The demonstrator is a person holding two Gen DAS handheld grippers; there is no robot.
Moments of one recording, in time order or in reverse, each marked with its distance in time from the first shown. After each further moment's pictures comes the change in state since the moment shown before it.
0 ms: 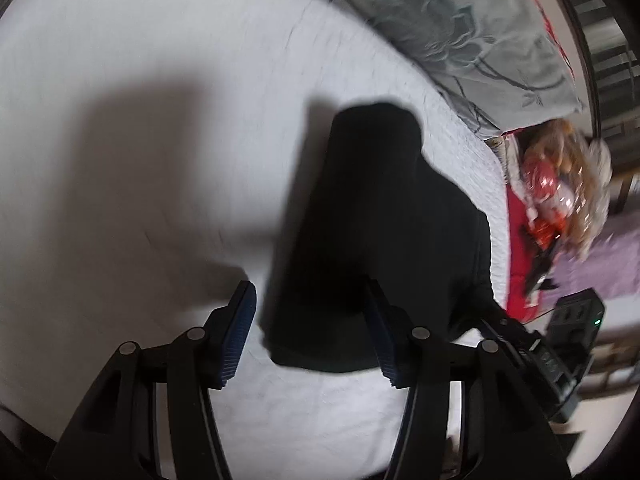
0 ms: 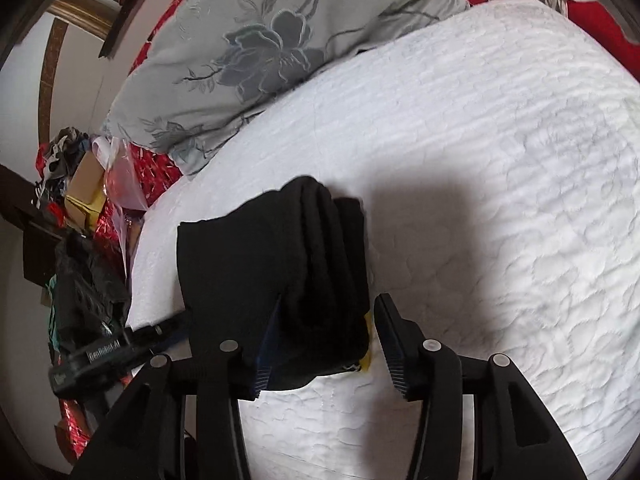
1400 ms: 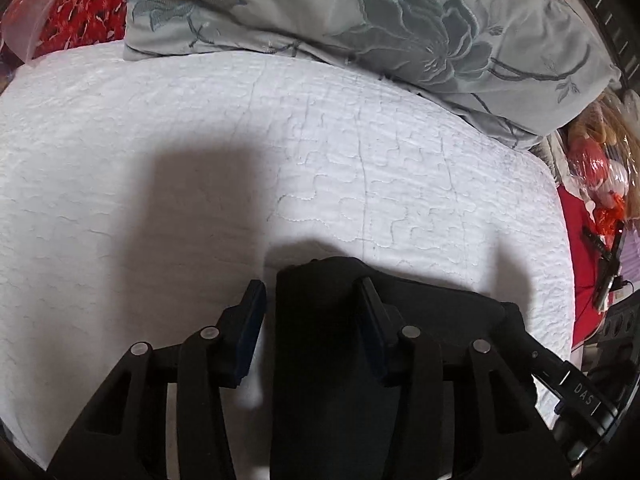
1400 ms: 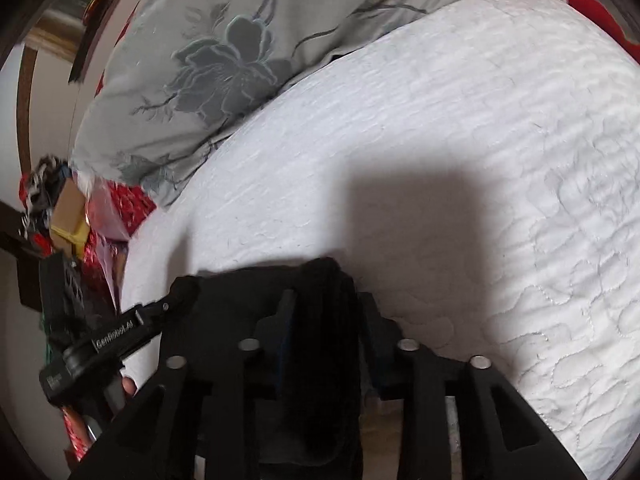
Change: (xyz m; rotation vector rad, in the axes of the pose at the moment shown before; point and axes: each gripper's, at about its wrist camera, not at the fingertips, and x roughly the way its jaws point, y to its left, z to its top) left arm 0.019 -0.064 0.068 0.227 -0.166 0.278; right arm 0.039 -0.019 0.050 0.073 -0.018 -0.023
